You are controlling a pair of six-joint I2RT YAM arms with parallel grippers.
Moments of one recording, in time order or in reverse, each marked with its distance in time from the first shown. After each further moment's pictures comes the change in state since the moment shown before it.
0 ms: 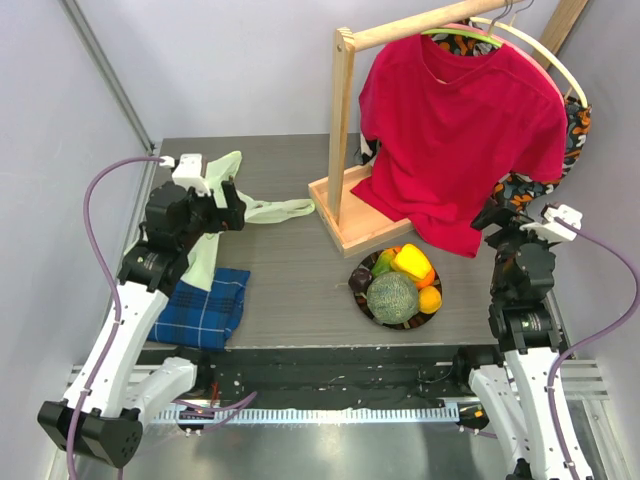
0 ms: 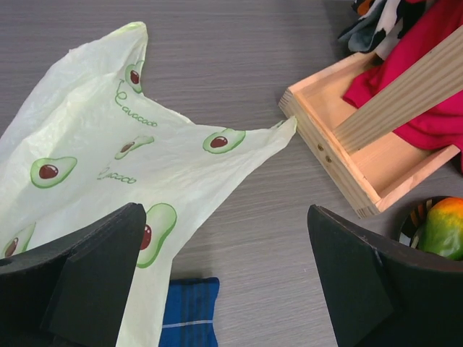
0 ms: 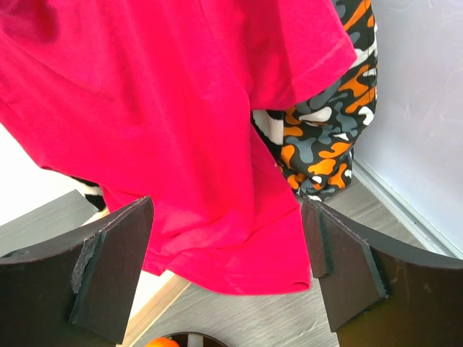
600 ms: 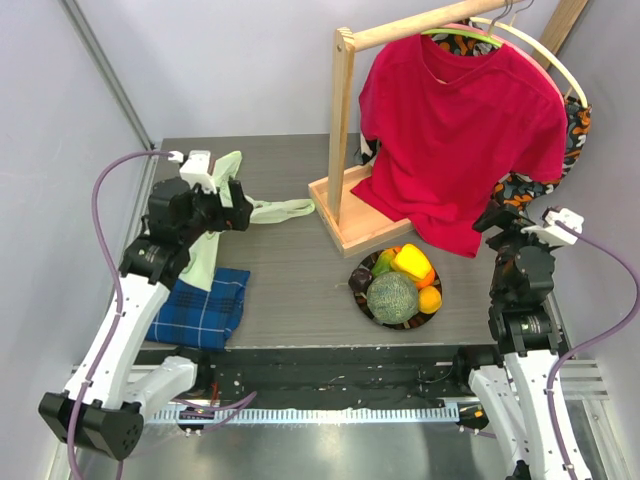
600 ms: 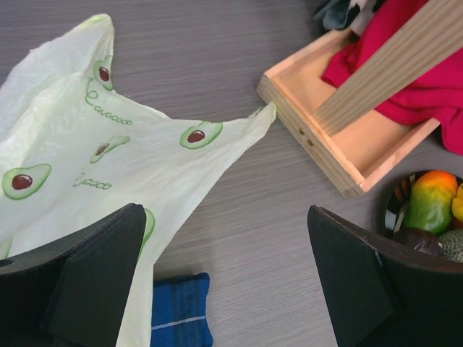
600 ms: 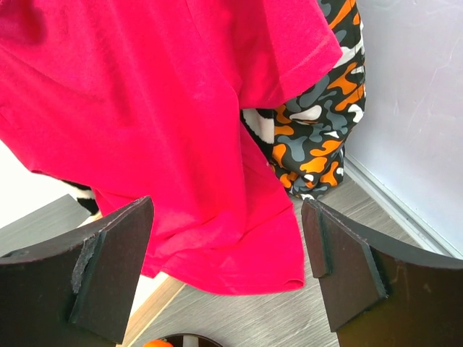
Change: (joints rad) left arm -0.003 0.042 0.040 -0.032 0.087 0.016; right arm 0.000 -0.017 -0.016 -0.003 0.029 0.003
